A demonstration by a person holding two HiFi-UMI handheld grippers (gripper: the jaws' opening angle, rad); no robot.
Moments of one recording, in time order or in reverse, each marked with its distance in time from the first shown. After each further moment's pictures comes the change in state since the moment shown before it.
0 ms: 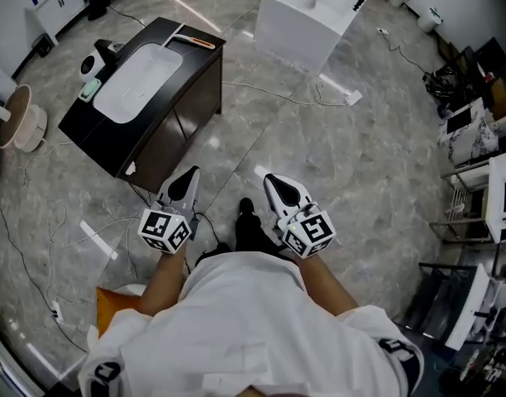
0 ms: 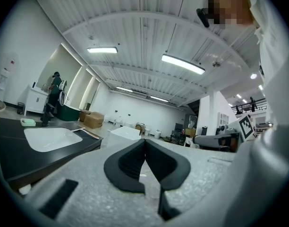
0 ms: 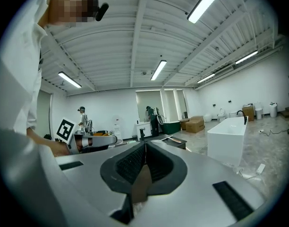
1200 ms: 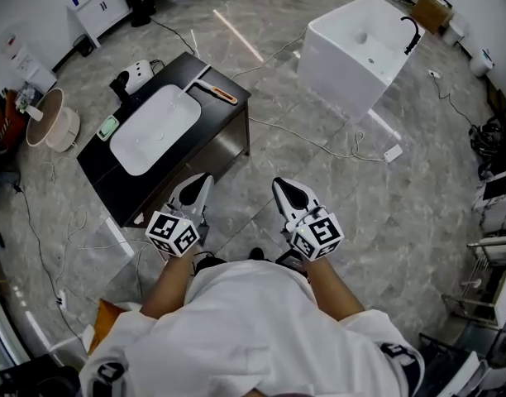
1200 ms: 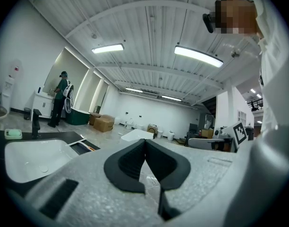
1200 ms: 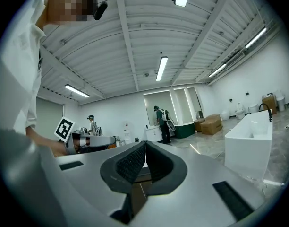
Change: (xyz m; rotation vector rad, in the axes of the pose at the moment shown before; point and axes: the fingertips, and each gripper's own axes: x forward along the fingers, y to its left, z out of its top) left arm 0.242 0.094 0.068 0.008 -0.011 0.144; right arm 0.190 -0.225 0.073 0.037 -0.041 0.206
